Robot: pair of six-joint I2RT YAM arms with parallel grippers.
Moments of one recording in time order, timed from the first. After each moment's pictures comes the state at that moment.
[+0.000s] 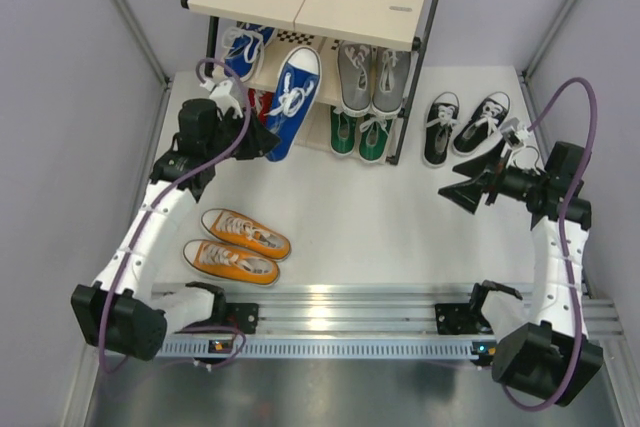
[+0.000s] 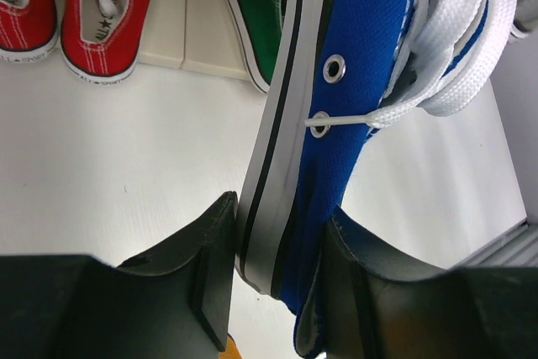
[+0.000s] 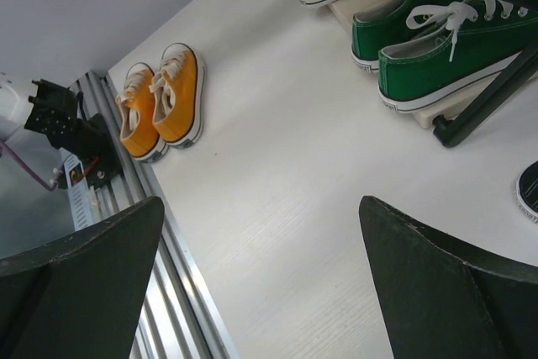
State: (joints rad) left arm -0.24 1.13 1.10 -0.41 0.33 -0.41; right arm -0.35 0.91 0.84 -0.60 -1.35 -0.29
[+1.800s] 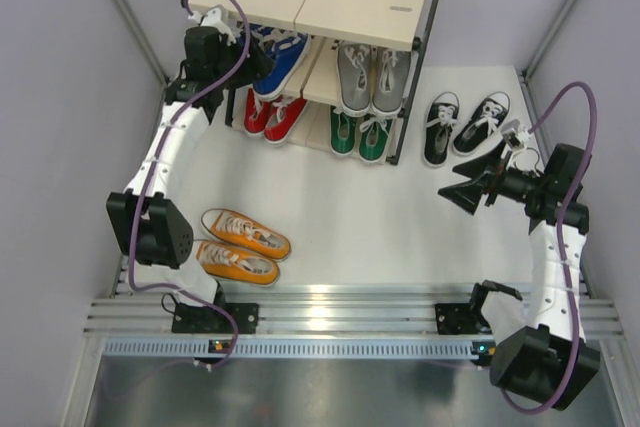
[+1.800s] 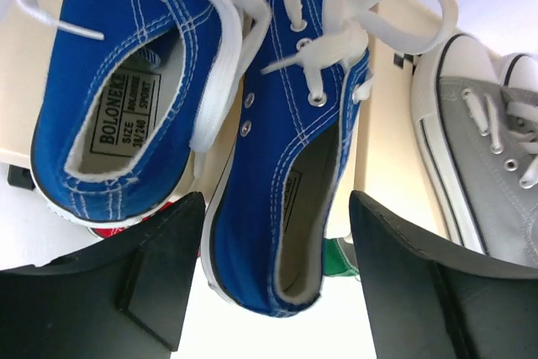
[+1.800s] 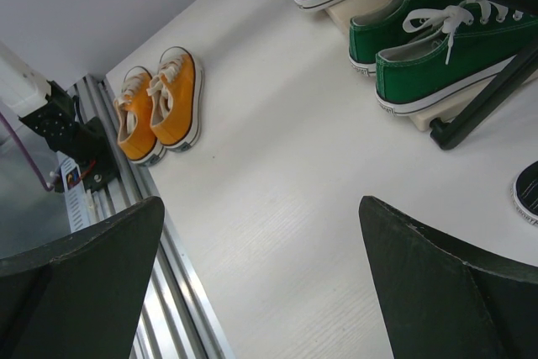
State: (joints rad) left arm -0.14 1.68 1.67 -0.35 0.16 -0.45; right arm -0.36 0.88 0.79 -0.52 -1.35 -0.22
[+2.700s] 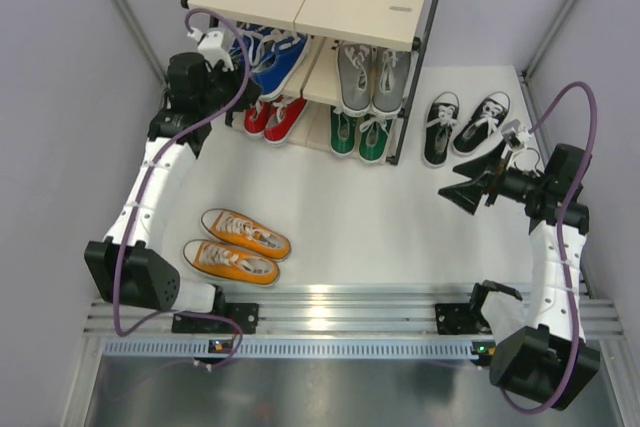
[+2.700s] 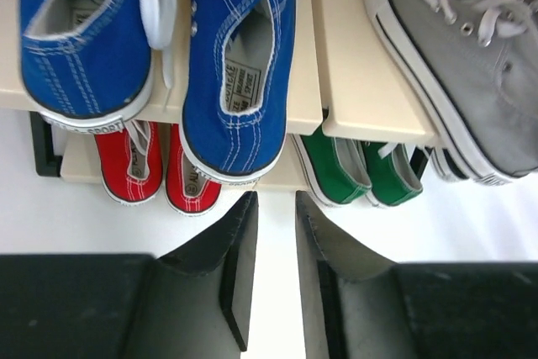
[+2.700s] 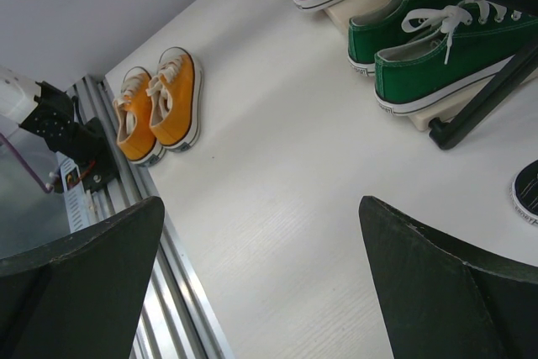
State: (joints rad) left arm -0.13 1.39 1.42 -0.34 0.27 -0.25; right arm -0.36 0.88 0.79 -0.52 -1.35 -0.22
